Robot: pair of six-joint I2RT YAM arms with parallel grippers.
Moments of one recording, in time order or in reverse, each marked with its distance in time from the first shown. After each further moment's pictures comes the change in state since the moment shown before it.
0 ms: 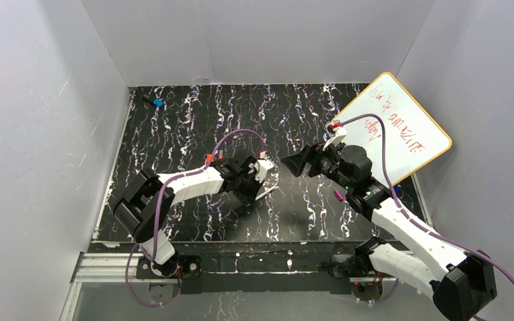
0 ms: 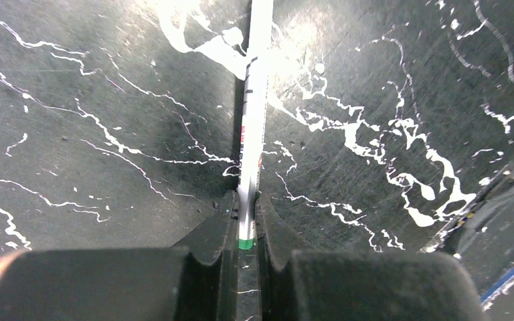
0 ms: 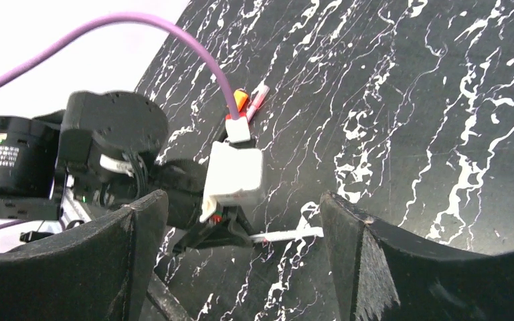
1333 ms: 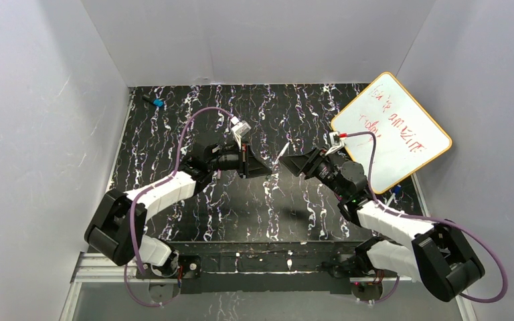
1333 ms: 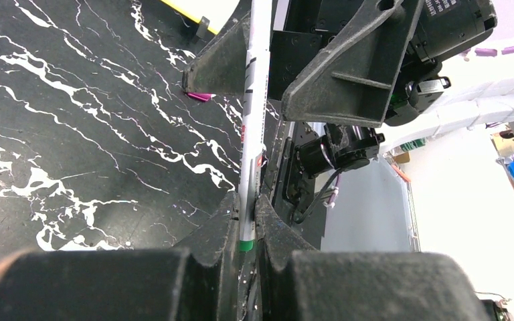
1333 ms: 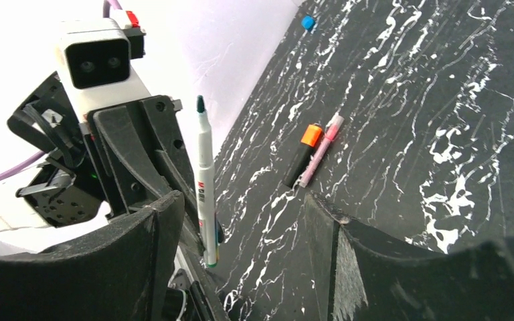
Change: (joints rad) left arm 0.225 -0.238 -0.168 0.808 0.651 -0.610; right arm -0.043 0.187 -0.286 0.726 -0.088 0.375
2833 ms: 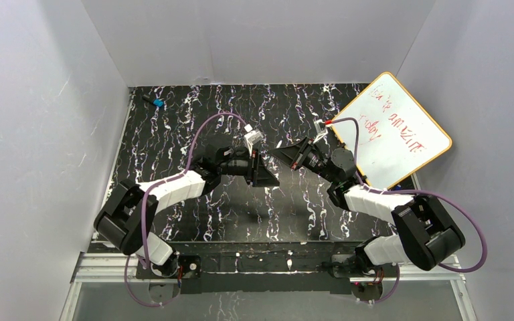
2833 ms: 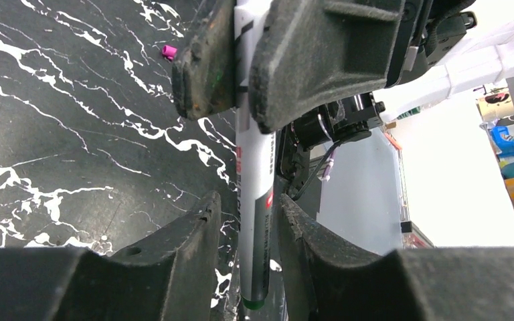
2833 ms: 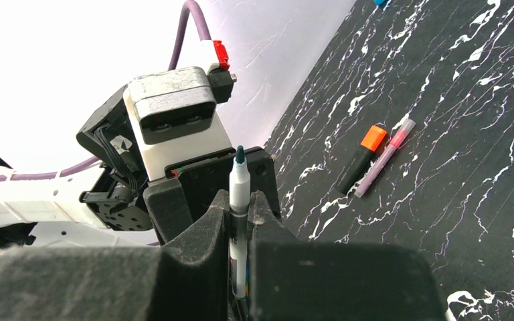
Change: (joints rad) left arm -0.068 0.096 0.019 -0.008 0.036 0.023; right arm 0.006 0.245 0.150 0.179 -0.173 0.113
